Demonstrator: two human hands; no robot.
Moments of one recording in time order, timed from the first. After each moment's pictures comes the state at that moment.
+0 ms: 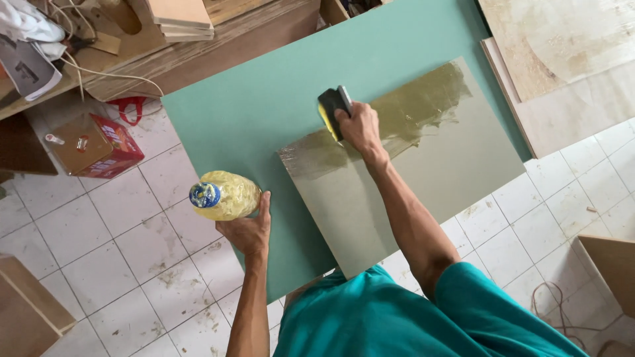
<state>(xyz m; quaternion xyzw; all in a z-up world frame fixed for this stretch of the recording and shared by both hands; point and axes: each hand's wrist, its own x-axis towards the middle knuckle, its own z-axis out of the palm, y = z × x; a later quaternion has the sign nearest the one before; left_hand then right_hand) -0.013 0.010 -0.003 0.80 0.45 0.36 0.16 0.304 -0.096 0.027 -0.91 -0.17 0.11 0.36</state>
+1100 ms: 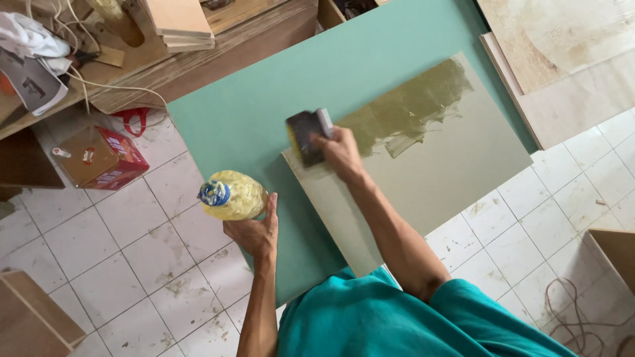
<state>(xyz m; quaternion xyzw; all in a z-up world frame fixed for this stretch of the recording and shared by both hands) -0.009 0.009 0.016 0.80 0.45 0.36 0.19 0.203 -0.071 0.087 -0.77 -0.05 0.25 0.58</state>
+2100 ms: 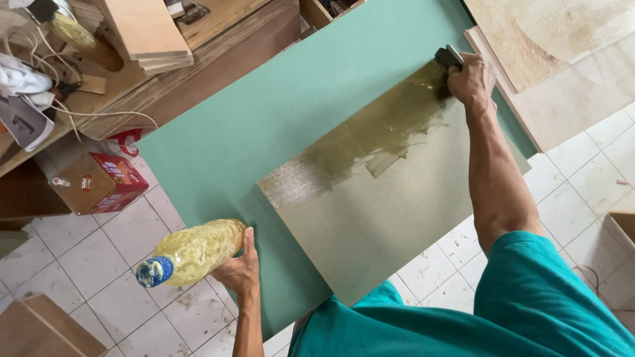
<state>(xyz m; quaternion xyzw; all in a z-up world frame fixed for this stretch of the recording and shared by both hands) 0.006 0.000 0.005 0.79 0.45 0.38 0.15 0.571 -0.317 -0.002 -0.98 -0.12 -0.01 0.14</state>
